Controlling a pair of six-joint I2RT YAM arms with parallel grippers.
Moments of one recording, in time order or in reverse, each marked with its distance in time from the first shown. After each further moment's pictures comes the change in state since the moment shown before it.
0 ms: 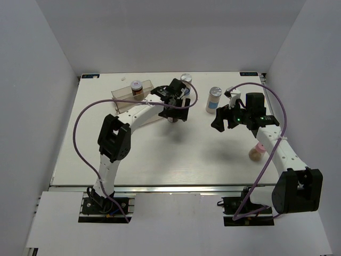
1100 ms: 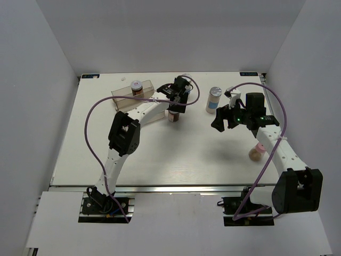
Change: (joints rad) left arm 0.015 0.209 0.212 0.062 -0.209 0.065; right arm 0.000 0.000 0.000 0.001 0.005 0.002
